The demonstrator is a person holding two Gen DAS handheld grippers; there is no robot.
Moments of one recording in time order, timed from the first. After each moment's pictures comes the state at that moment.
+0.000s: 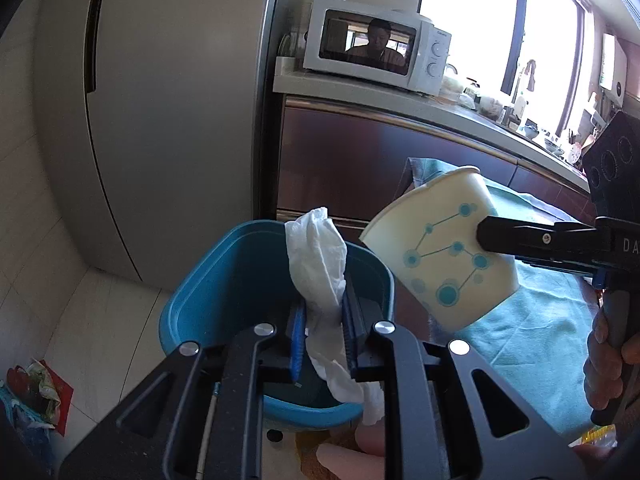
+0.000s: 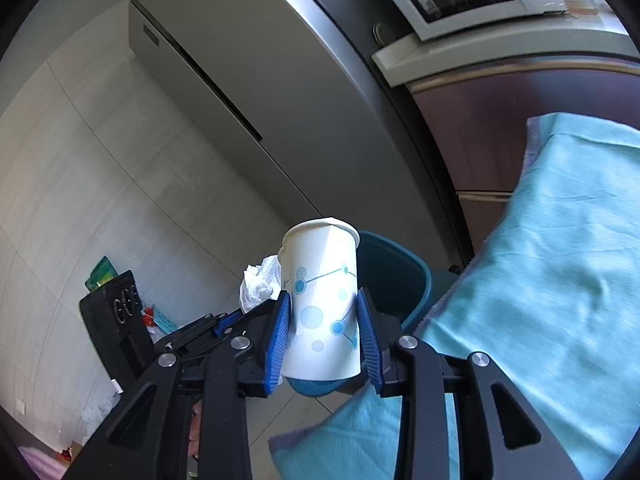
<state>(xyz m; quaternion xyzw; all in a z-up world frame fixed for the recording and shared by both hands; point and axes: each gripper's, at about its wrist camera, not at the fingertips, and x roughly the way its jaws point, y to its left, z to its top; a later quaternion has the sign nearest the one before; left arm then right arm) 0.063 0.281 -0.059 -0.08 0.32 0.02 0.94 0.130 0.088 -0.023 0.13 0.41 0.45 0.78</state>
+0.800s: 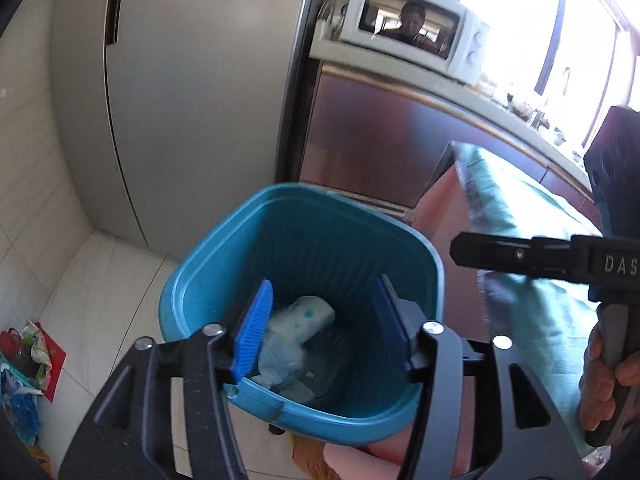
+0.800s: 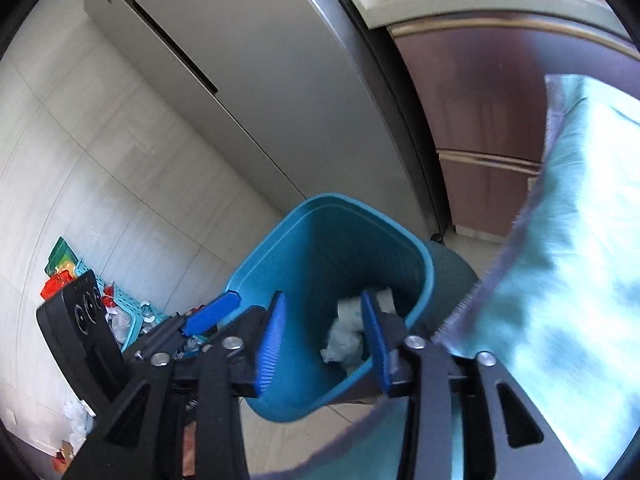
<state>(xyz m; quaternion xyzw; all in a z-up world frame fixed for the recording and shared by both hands) 0.081 0.294 -0.095 -0.12 0.34 0.04 0.93 0.144 0.132 -0.029 0.09 0.46 0.40 0.79</state>
